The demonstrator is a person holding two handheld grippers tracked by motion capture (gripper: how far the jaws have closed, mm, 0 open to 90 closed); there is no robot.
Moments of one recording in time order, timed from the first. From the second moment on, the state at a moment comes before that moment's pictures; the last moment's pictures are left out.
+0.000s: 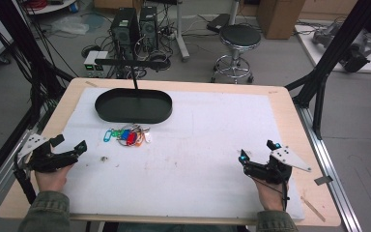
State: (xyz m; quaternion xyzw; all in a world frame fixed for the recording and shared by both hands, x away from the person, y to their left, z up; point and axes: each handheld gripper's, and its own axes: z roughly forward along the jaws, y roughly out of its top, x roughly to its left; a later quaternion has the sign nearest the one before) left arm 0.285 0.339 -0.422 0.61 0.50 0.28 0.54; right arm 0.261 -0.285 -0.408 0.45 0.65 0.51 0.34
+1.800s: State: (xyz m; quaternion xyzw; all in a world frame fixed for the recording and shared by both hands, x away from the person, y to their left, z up) left arm 0.358 0.286 -0.400 0.73 0.47 0.22 0.44; right arm 0.258 -0.281 -0.407 0.44 0.66 0.50 0.35
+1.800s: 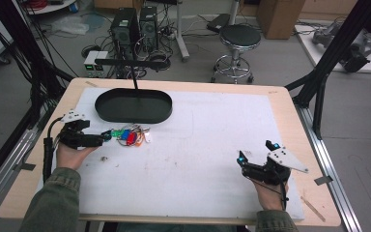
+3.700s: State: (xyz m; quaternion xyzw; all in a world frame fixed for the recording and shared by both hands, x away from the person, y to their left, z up) left arm 0.399 0.211 -0.430 0.81 0.44 0.16 0.34; right arm 0.261 -0.280 -0.408 0.44 0.66 0.49 0.36
